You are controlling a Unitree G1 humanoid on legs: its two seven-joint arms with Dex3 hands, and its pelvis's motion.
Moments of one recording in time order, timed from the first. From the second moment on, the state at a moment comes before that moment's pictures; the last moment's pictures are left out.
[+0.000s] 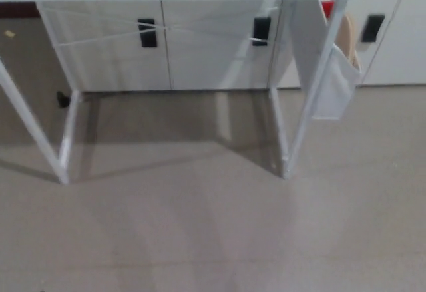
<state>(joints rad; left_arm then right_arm) 0.31 0.44 0.05 0.55 0.04 -0.22 -0.24 0.35 -0.29 0.03 0.68 -0.10 -0.43 0.11</state>
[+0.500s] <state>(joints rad) 0.32 0.45 0.05 0.55 0.04 -0.23 -0.24 0.36 -0.29 0.04 0.66 -0.12 -0.42 0.12</state>
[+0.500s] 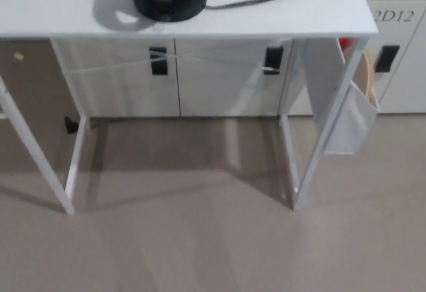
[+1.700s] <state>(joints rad) 0.29 0.45 0.02 0.54 0.07 -0.24 -0.23 0.32 -0.32 0.06 0.65 -0.15 -0.40 0.11</state>
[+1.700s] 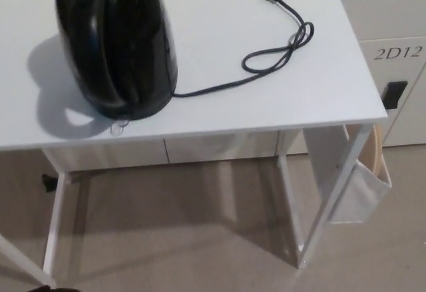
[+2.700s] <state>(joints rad) 0.27 0.48 0.01 0.50 0.08 -0.23 -0.23 0.28 -0.33 0.08 0.63 -0.17 -0.37 0.09</state>
